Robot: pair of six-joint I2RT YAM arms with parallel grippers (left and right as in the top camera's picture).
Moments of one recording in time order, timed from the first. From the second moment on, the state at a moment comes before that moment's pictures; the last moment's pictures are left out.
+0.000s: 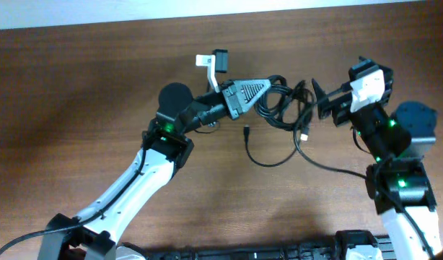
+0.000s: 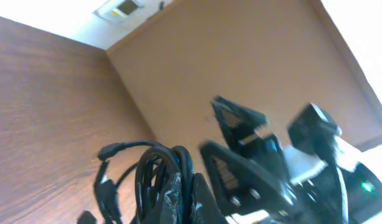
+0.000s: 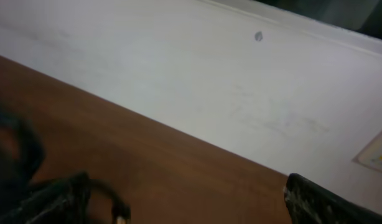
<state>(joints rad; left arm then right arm) -0.51 1.49 0.93 0.63 0.70 -1.01 -0.05 0.87 0.78 -0.06 -0.31 -0.30</state>
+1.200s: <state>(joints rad) -0.52 1.49 0.93 0.66 0.70 -1.01 -0.05 0.86 0.78 -0.14 -0.47 -0.48</state>
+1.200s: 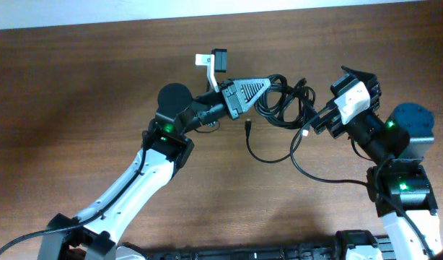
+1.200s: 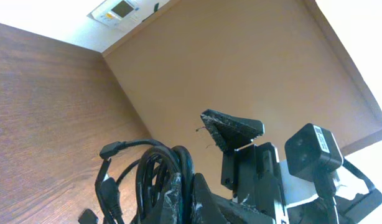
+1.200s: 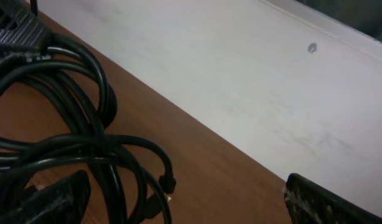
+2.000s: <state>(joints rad) -0.54 1.49 0.93 0.71 0.70 -1.01 -0.05 0.91 0.78 -0.05 -0.42 -0.48</state>
